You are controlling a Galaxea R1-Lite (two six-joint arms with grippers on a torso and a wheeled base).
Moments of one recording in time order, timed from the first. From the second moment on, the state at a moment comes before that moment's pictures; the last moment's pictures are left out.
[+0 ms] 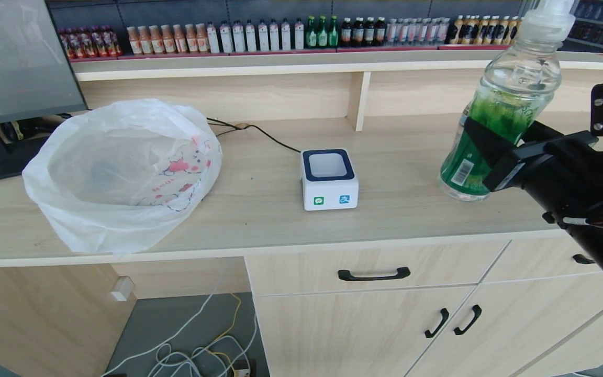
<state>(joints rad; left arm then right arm) 0.00 0.00 0.00 0.00 0.00 0.00 0.39 1.54 -0.59 -1.35 -0.10 -0.21</state>
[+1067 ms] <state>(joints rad) 0.00 0.00 0.00 0.00 0.00 -0.01 0.33 1.48 -0.55 -1.39 -0.10 -0.22</state>
